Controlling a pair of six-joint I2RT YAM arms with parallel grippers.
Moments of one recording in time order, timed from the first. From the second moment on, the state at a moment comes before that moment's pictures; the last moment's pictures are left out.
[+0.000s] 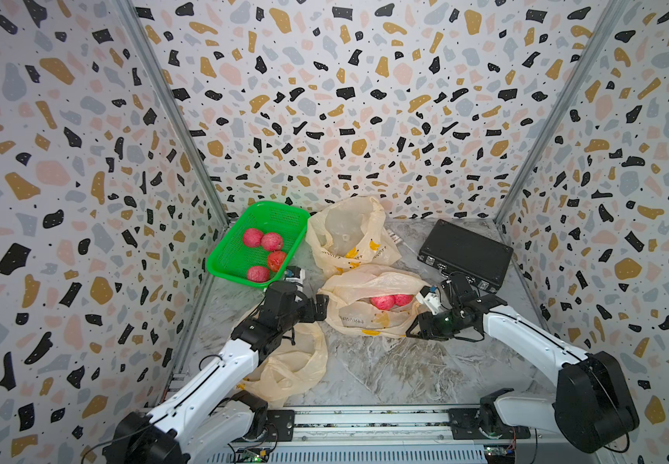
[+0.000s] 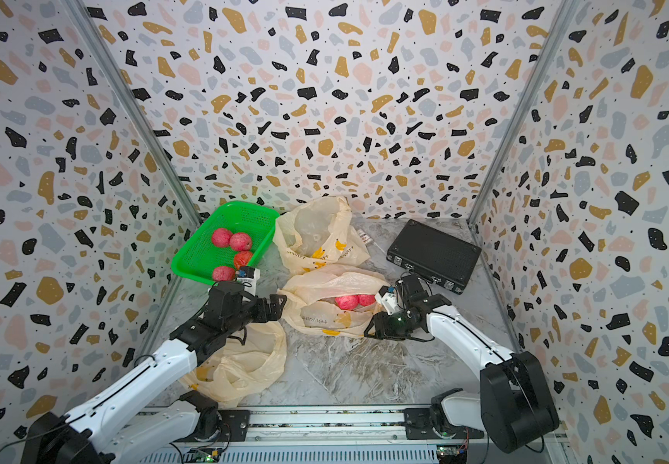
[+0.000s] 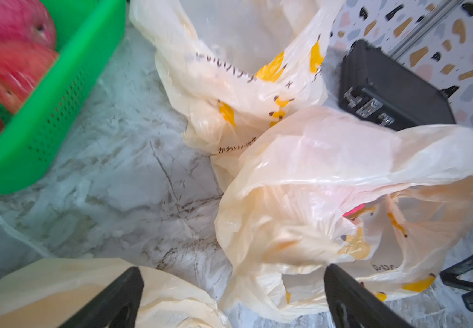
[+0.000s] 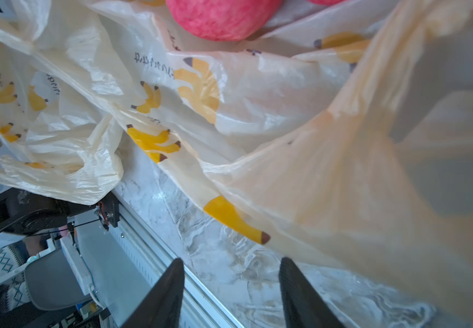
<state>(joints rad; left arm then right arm) -0.46 0.93 0.62 -0.27 0.03 -0.37 0.38 1.29 0.77 -0.71 -0.65 0.26</state>
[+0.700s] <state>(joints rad) -0.75 1.12 0.83 -0.34 0.08 -0.25 0.51 1.29 1.15 -0.75 -0.33 0.01</state>
